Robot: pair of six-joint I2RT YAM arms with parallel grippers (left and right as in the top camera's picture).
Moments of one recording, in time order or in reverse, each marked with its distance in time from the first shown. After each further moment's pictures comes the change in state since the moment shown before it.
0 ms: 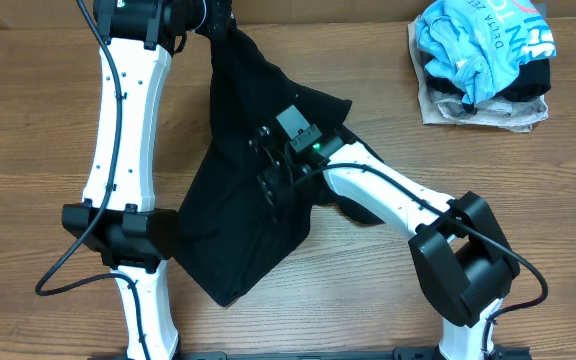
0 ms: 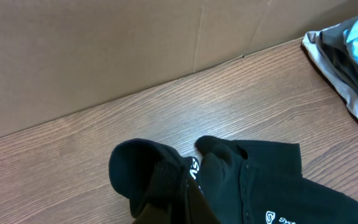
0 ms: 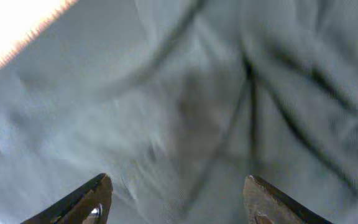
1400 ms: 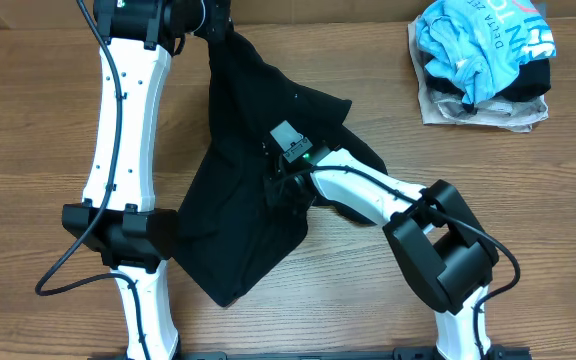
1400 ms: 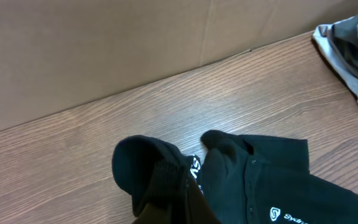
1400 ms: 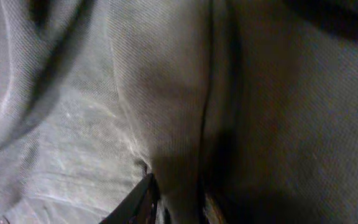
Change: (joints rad) left arm 0.000 0.000 0.000 -0.021 -0.029 0.000; right arm 0.014 0.092 -0.052 0.020 -0.039 0.436
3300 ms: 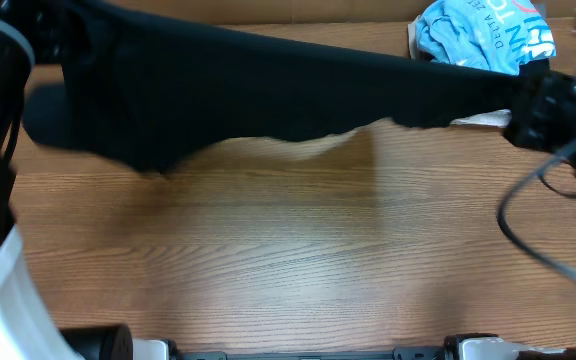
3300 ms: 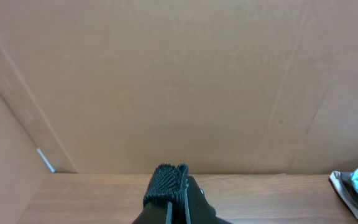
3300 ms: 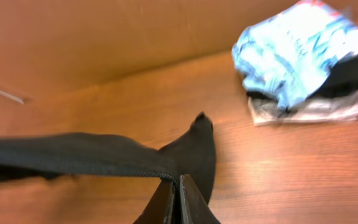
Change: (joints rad) left arm 0.197 -0.595 0.039 -0.060 -0.113 -0.116; right arm -0.626 -0.622 0.987 -0.964 0.090 -0.246
